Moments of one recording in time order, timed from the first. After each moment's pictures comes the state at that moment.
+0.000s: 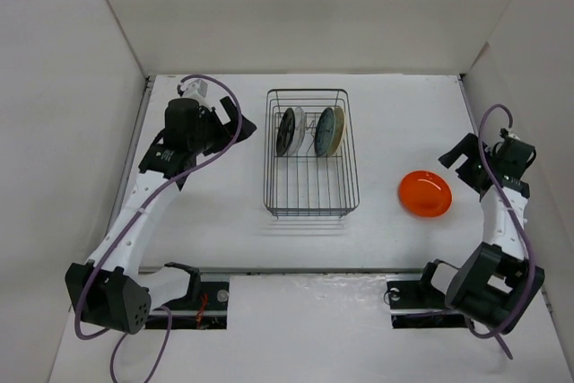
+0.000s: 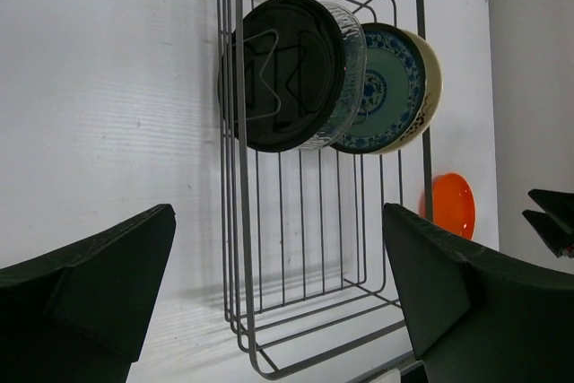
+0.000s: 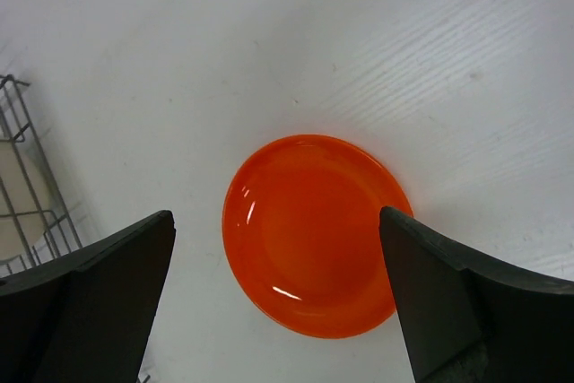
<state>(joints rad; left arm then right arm) -0.25 1.14 1.07 -0.42 0.18 -0.63 -0.51 1.13 0.79 -0.40 -0.29 0.32</state>
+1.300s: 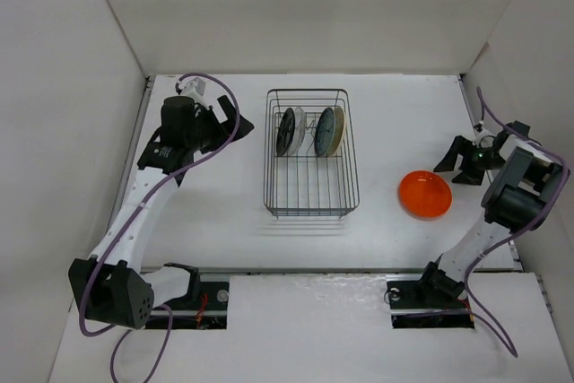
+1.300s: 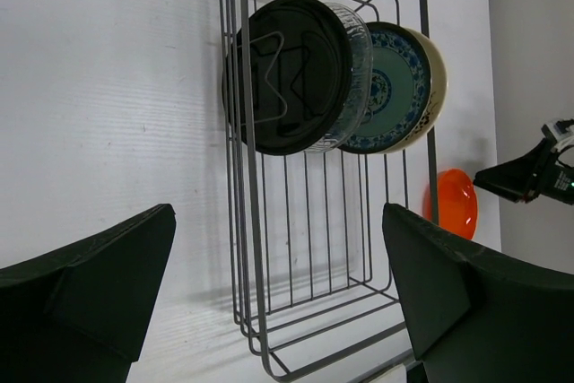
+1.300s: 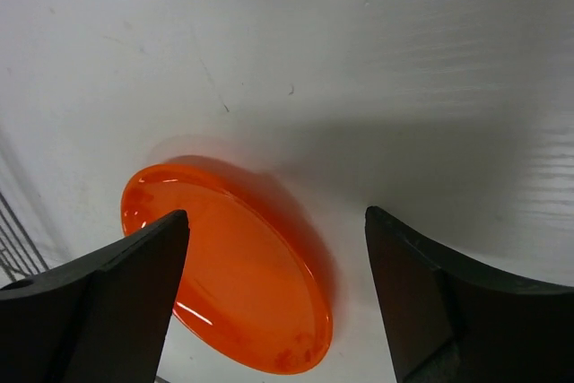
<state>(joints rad) -0.20 1.17 1.07 -0.40 0.25 -0.60 -0.61 1.87 1.26 -0.72 -0.60 -0.19</state>
